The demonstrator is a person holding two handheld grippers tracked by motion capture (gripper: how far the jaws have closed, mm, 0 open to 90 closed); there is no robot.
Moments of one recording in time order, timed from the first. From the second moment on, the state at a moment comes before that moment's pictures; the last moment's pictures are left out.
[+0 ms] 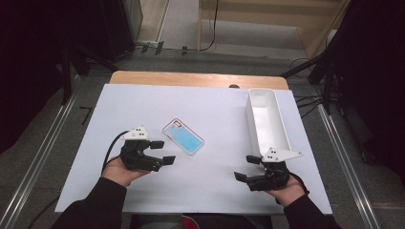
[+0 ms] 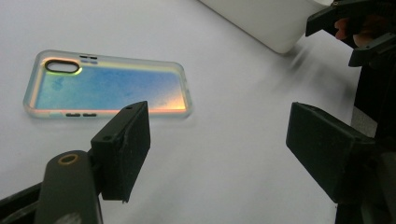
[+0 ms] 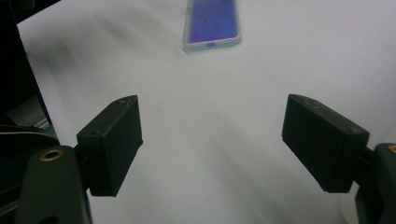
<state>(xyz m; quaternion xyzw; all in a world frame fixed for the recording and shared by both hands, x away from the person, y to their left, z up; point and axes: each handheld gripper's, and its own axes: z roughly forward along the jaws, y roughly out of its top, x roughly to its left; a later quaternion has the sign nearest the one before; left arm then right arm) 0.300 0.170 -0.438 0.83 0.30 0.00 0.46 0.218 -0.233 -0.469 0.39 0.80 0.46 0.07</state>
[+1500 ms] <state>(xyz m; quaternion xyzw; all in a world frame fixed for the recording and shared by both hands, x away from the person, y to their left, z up) 0.350 0.094 -0.452 0.85 0.30 0.01 0.43 0.218 -0.230 -0.471 0.38 0.81 0.45 0.07</state>
